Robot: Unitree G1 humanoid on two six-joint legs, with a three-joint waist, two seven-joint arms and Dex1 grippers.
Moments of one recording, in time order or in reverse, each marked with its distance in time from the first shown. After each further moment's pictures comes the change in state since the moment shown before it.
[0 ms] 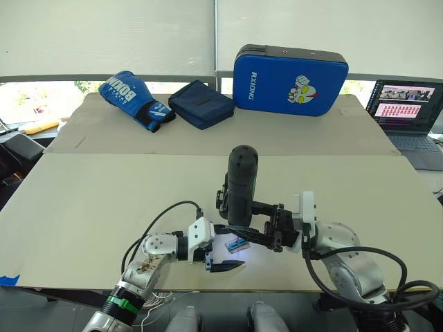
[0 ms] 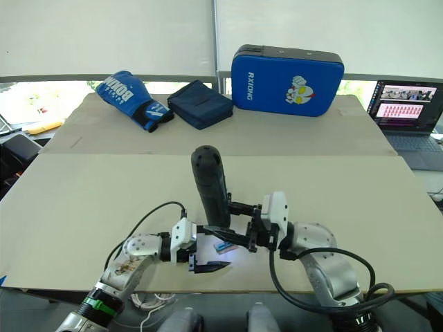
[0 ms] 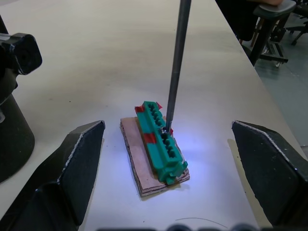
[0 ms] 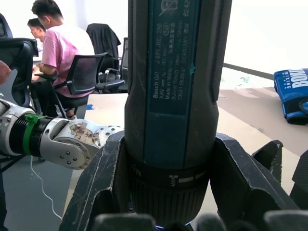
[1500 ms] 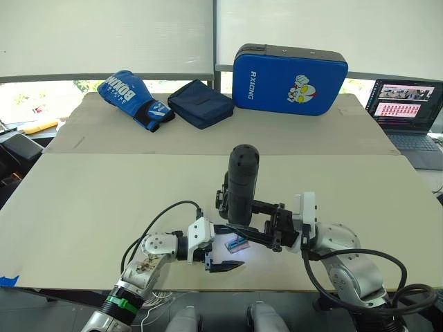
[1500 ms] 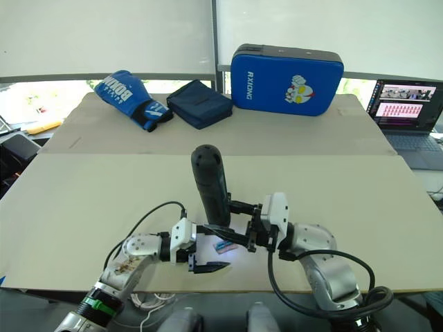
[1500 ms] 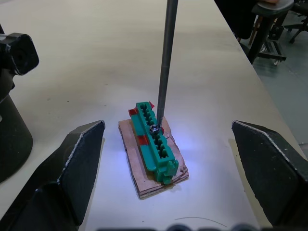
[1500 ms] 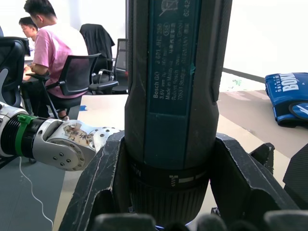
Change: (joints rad) left arm -0.001 0.007 0.004 -0.005 0.000 0.001 -0.003; right arm 0.010 0.025 -0.007 -0.014 -0.027 -0.018 -0.024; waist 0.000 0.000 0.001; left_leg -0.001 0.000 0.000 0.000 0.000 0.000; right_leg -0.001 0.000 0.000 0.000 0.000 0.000
